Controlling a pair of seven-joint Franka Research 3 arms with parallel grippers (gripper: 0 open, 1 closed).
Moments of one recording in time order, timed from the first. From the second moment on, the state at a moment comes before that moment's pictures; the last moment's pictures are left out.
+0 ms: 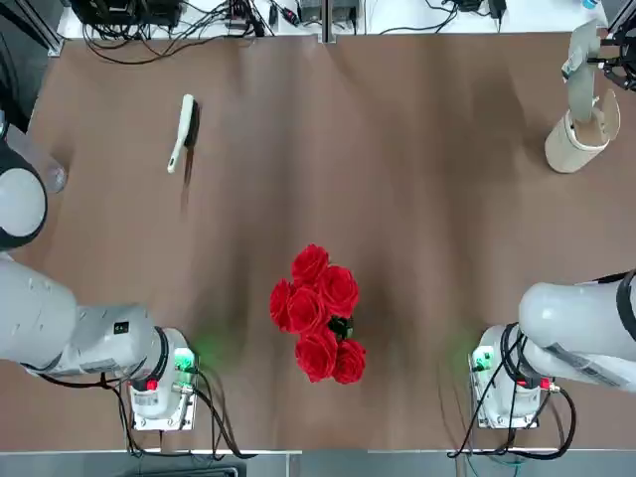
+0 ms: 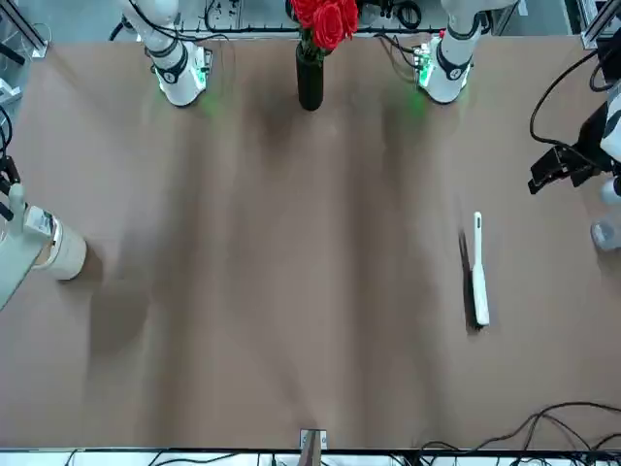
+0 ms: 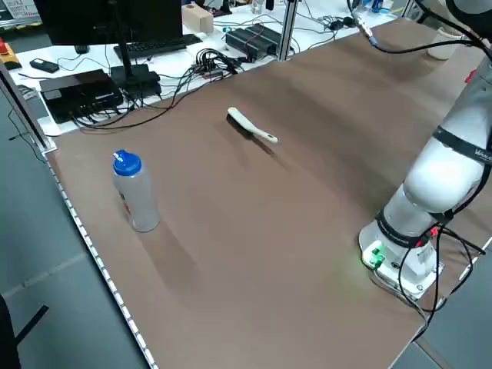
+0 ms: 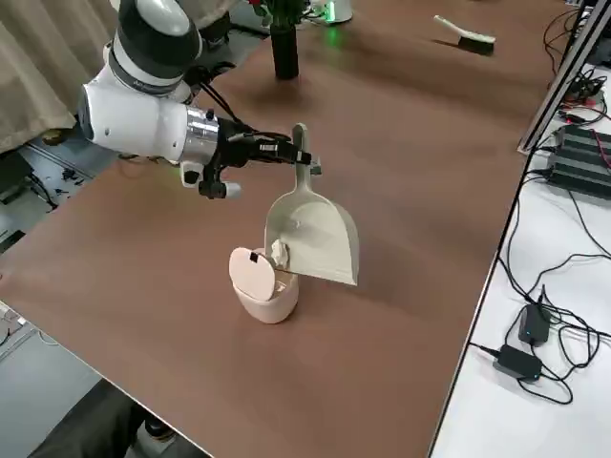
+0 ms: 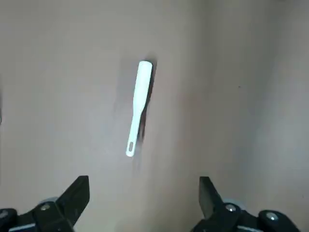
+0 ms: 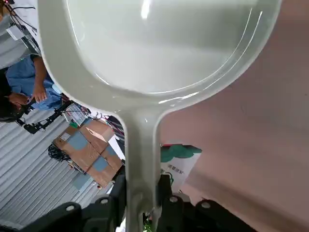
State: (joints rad) left arm 0.09 0.04 -0.15 -1.51 -0.01 1.59 -0.19; right arm -0.44 0.03 -0.25 -2.06 1.09 1.85 0.39
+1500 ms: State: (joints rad) left arm 0.09 0.04 -0.15 -1.51 -0.01 1.59 -0.19; right arm -0.47 0.02 -0.10 -1.88 0.74 1.81 0.51
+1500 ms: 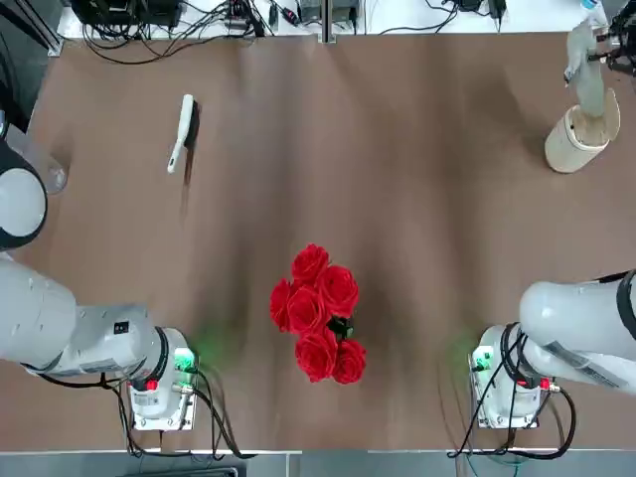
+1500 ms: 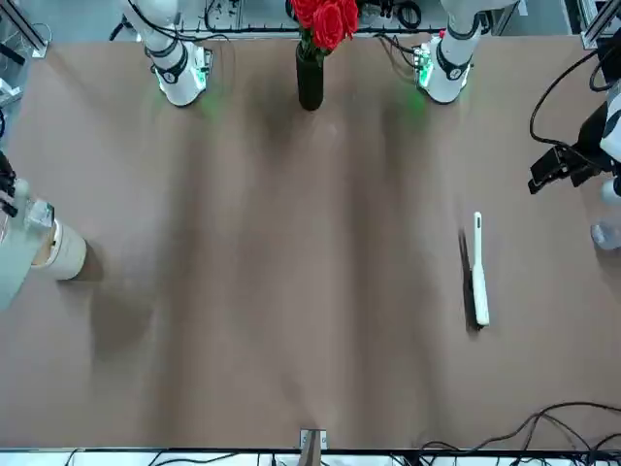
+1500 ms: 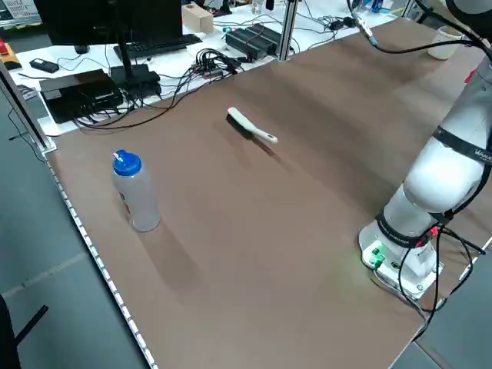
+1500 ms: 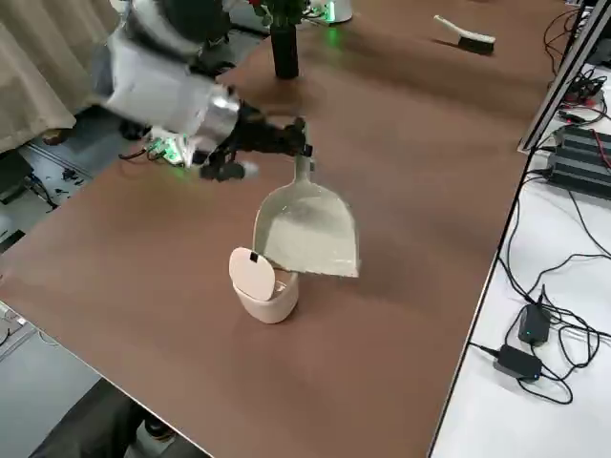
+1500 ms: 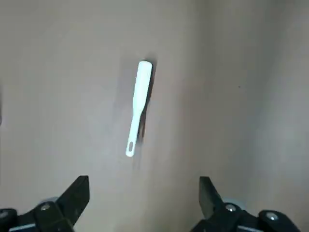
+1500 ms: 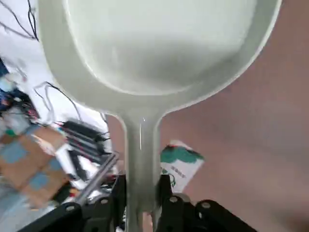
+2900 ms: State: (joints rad) left arm 0.09 0.04 -0.15 -1.51 -0.01 1.59 -0.19; right arm 0.10 0.19 0.10 -1.79 -0.24 1.79 -0.53
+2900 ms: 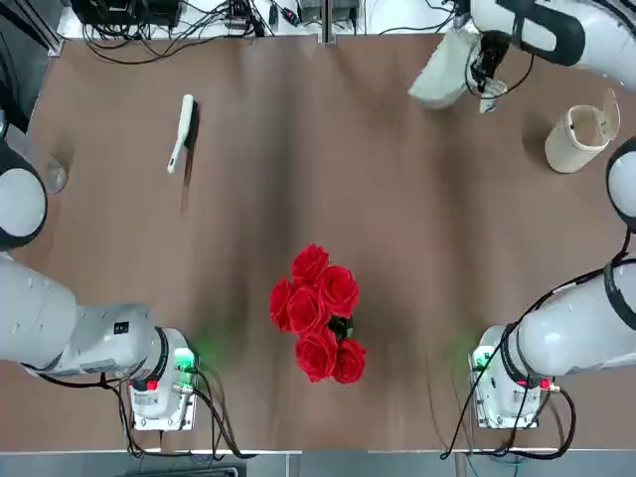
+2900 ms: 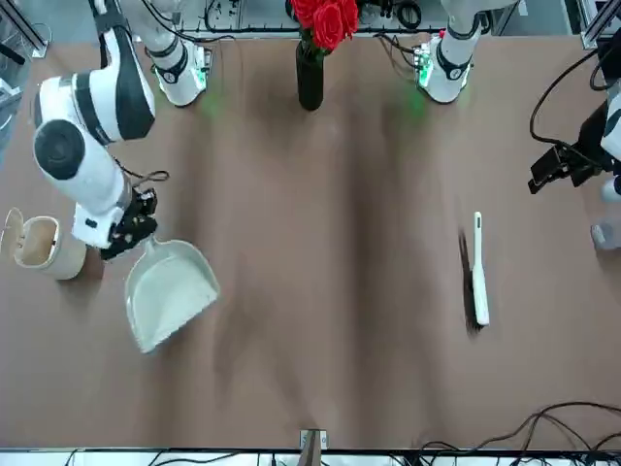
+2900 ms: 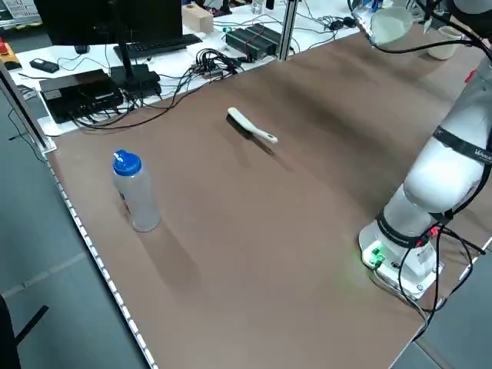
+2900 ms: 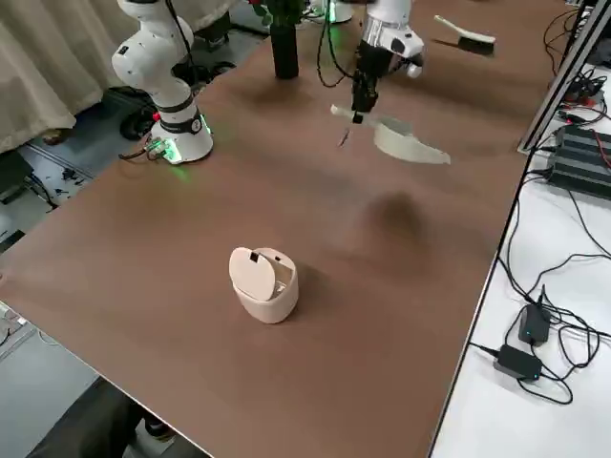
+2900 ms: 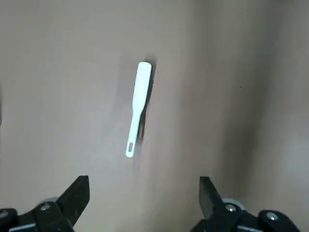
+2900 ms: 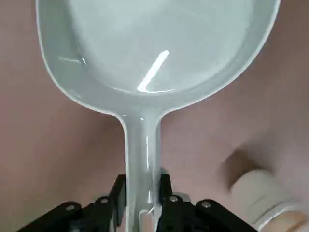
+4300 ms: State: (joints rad) left arm 0.09 0.04 -0.15 -1.51 -0.01 1.59 -0.19; right arm -0.20 0.42 0.08 -1.93 -0.26 2.31 -1.62
